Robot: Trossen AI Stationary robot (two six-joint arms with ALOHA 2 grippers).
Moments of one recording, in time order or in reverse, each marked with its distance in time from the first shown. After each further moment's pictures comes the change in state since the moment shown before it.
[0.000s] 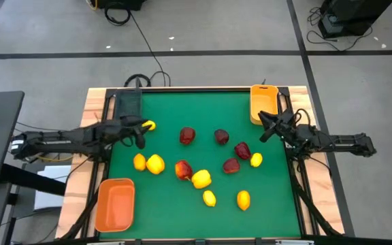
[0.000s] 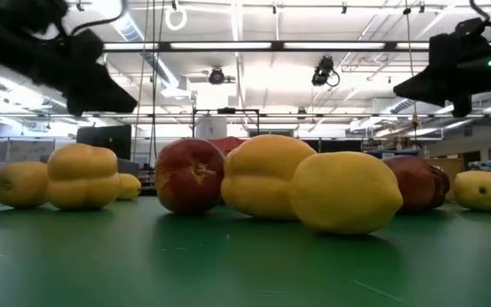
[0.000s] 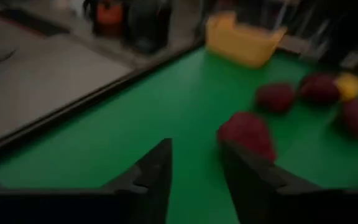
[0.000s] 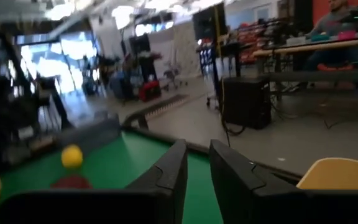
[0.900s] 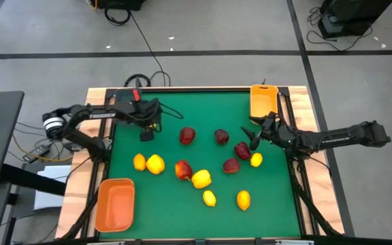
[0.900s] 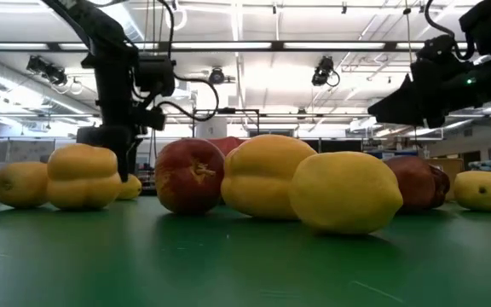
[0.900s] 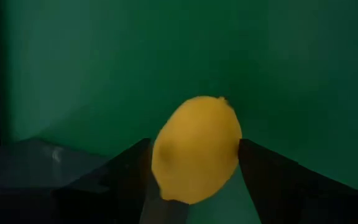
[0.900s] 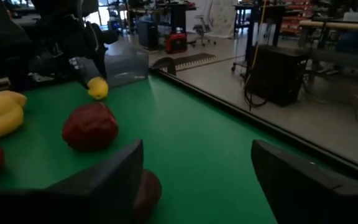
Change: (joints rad) left arm 0.349 0.885 0.484 -0.528 0.200 0.603; right arm -0.005 0.497 0.000 0.300 -0.147 -0.031
